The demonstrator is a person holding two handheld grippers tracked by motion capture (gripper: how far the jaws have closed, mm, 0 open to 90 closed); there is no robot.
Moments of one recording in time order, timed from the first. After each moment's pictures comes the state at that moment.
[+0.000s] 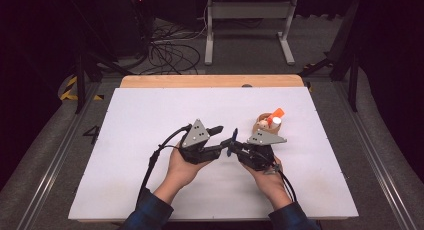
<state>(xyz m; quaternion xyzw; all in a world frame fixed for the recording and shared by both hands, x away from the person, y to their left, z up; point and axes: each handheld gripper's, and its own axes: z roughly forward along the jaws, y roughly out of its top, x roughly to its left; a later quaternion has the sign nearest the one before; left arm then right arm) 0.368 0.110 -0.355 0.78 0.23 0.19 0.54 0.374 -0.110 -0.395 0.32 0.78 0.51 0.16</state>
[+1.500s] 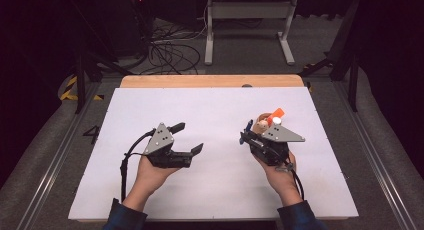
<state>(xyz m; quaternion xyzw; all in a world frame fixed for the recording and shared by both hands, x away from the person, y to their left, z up) 0.351 0.187 -0.357 0.76 0.26 0.23 0.55 0.369 -0.136 -0.365 0.33 0.75 0.52 0.24</state>
